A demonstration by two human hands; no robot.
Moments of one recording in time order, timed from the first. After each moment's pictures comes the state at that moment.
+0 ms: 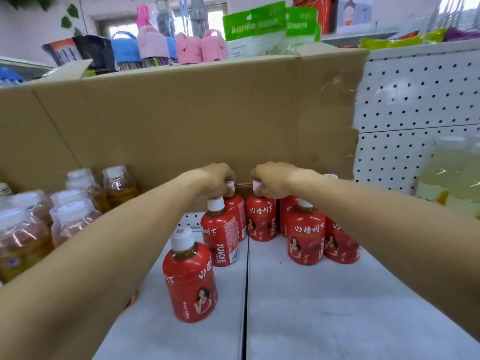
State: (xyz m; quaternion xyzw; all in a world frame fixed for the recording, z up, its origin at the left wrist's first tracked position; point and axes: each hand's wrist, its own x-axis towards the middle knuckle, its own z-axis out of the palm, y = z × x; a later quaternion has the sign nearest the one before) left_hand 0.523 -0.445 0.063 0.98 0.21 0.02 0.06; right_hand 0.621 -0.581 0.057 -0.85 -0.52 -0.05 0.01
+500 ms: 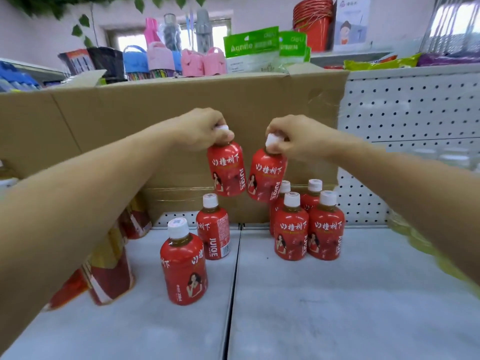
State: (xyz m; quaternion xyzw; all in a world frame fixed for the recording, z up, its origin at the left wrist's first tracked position) left_hand 0.469 -0.488 0.156 0.97 0.15 0.20 0.03; right_hand 0.601 -0.670 0.131 -0.82 -0.53 -0.15 0.19
